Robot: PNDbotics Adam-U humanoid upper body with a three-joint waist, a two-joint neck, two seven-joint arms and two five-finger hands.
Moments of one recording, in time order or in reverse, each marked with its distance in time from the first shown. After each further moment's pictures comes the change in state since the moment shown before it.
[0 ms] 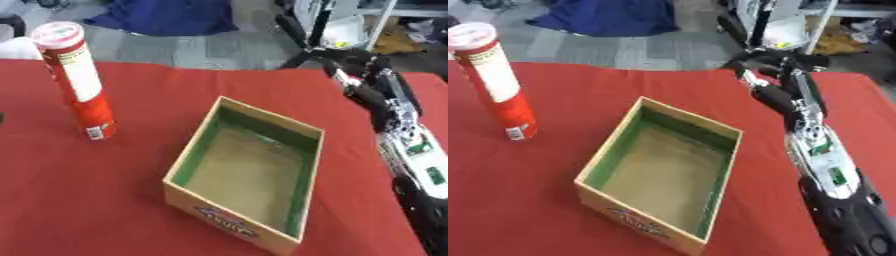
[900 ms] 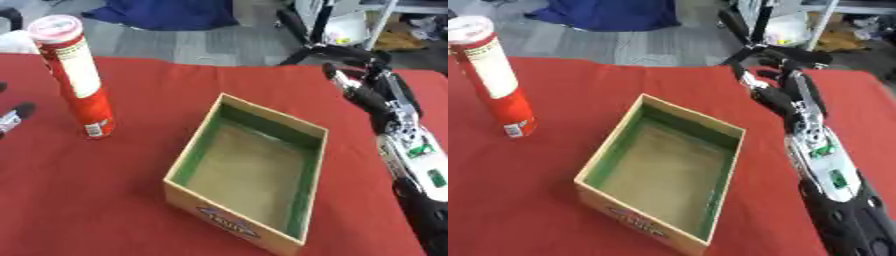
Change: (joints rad) left arm -0.138 0.000 -0.053 0.111 -0.098 -0.031 -0.051; right arm -0.018 0.009 0.009 0.000 0.000 0.002 0.011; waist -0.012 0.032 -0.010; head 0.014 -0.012
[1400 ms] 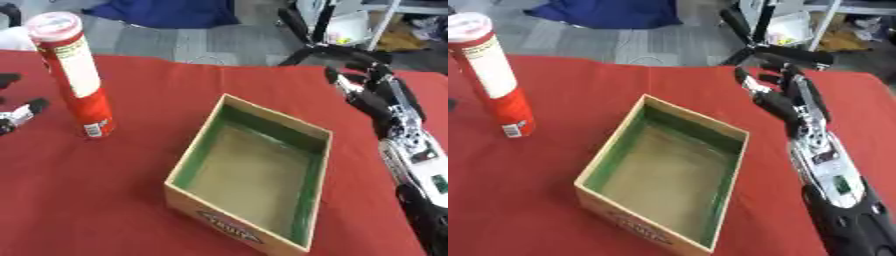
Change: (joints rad) left arm -0.076 0.000 -0.016 0.024 -0.037 -0.022 -0.033; right arm -0.016 0.000 0.006 0.000 0.000 0.003 0.004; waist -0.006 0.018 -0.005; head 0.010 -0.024
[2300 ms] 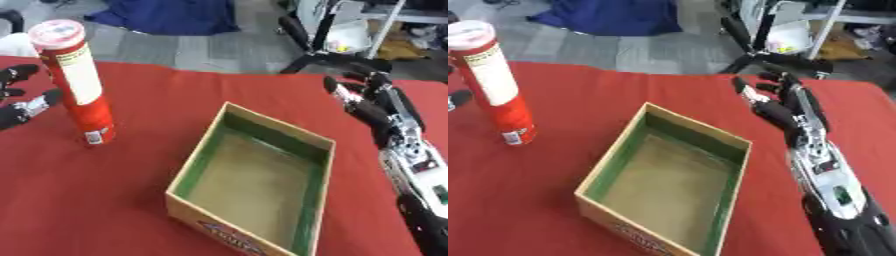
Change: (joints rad) left arm -0.081 -0.030 -0.011 0.041 0.006 -0.010 -0.021; right arm -0.010 0.007 0.006 0.000 0.000 0.004 0.006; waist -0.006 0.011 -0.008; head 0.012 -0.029
